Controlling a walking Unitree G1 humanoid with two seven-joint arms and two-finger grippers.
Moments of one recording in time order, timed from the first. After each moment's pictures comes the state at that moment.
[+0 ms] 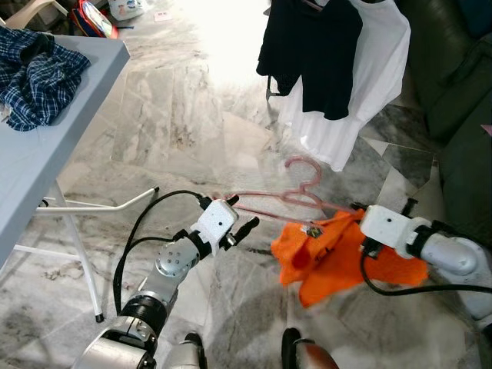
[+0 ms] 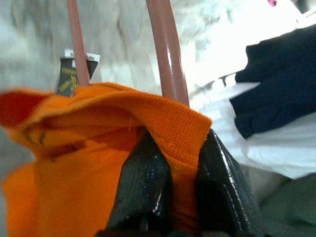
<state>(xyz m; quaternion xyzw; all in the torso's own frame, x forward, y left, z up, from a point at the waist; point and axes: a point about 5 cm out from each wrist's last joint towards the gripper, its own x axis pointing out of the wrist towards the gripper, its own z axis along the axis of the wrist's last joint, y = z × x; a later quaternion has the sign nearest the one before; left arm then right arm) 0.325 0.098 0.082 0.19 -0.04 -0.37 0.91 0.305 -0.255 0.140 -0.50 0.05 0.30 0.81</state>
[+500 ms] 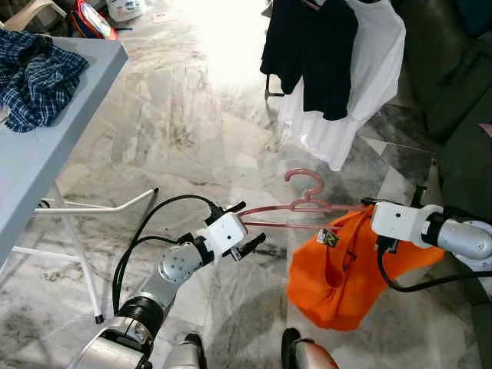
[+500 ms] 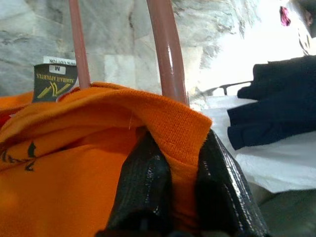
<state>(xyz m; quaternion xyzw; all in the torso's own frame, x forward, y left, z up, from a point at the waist) 0.318 0.091 0.072 0.24 -0.03 -0.41 0.88 0.312 -0.252 0.153 -0.54 0.04 0.35 0.76</state>
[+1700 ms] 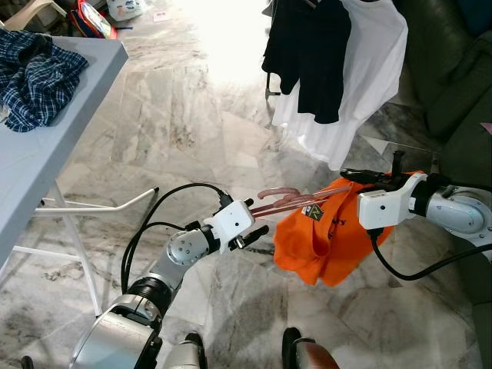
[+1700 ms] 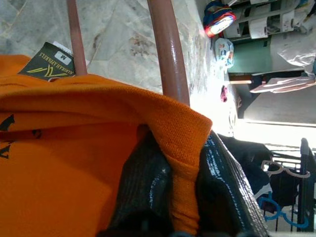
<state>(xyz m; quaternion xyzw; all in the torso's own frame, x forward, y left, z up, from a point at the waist) 0.335 0.083 0.083 0.25 0.00 -0.43 0.87 0.333 -0.227 0.196 -0.67 -0.12 0.35 0.64</state>
